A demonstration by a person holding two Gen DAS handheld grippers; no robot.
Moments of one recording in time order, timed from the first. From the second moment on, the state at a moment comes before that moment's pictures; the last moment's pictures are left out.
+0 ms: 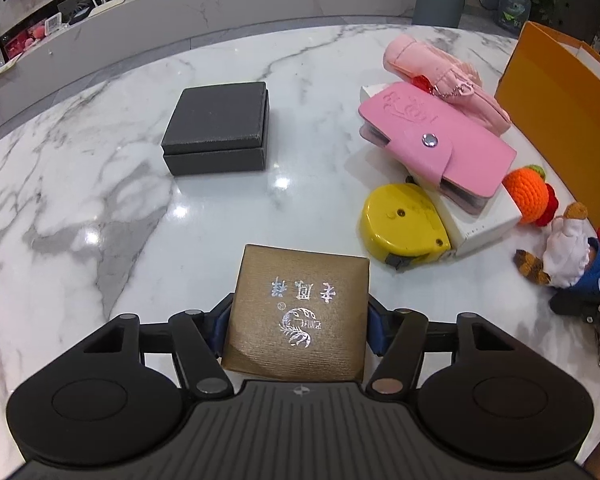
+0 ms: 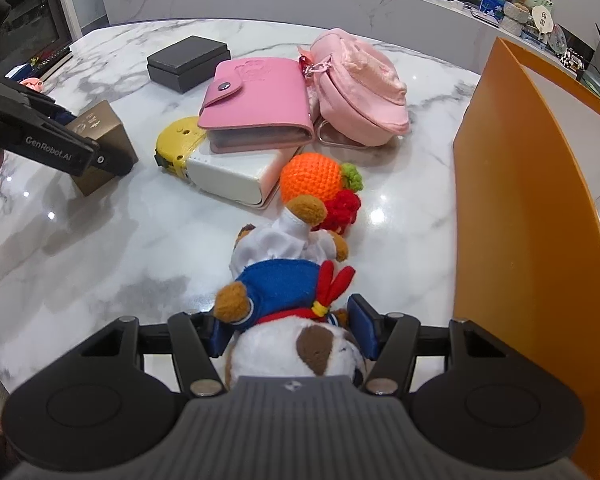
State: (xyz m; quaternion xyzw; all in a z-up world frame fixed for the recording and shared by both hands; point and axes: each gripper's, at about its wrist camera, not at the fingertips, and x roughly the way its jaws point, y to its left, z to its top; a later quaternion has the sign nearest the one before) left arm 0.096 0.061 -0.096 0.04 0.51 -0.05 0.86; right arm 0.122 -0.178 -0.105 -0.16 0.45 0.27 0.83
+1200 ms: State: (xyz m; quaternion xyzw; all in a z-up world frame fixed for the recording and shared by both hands) left arm 0.035 -0.029 -0.002 0.09 0.45 -0.09 0.88; right arm 0.097 -0.224 0.000 -0.13 0.35 0.29 0.88
